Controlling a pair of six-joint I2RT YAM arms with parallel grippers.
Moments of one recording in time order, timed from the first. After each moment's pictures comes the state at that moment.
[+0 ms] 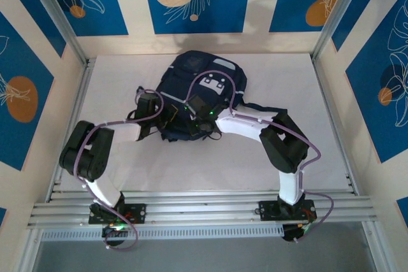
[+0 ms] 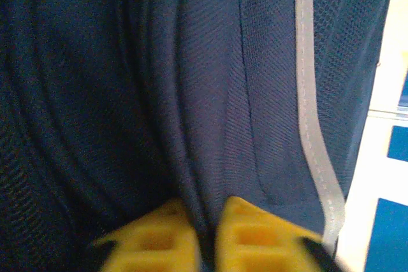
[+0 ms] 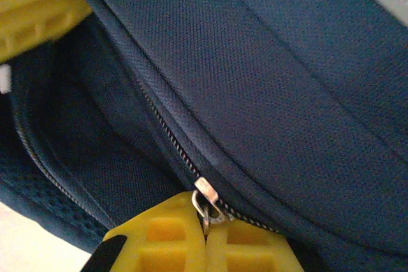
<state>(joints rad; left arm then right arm) -0.35 1.71 0.77 0.34 0.30 -1.24 0.84 1.90 1.32 -0.45 0.14 0.32</state>
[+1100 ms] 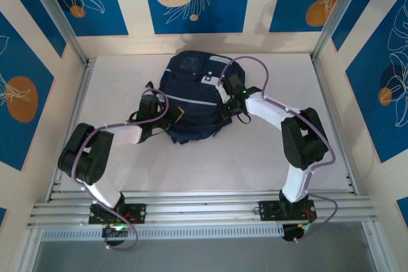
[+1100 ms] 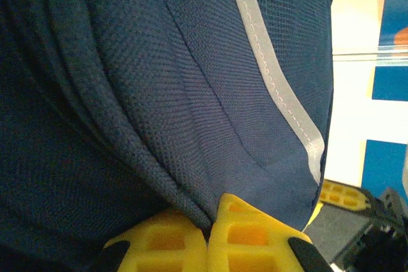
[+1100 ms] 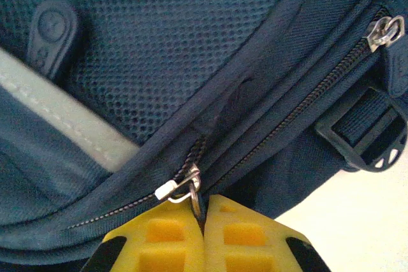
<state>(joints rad) -0.37 1.66 0.74 0.35 0.39 -1.14 0.45 1.82 1.31 -0.57 -0.04 0.03</state>
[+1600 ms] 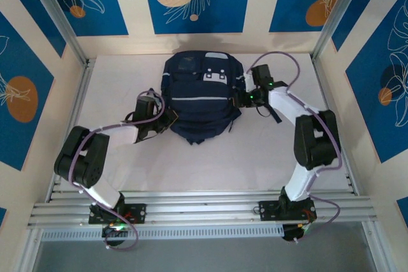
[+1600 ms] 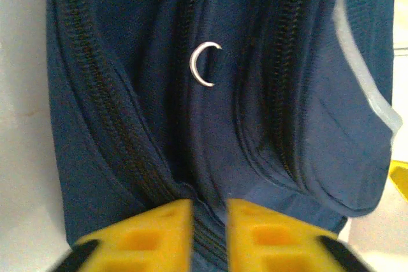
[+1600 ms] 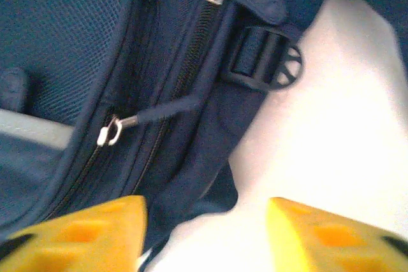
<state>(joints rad) -0.34 1.61 0.74 0.16 0.36 -1.01 0.23 1.72 1.24 -0.53 -0.22 0.12</state>
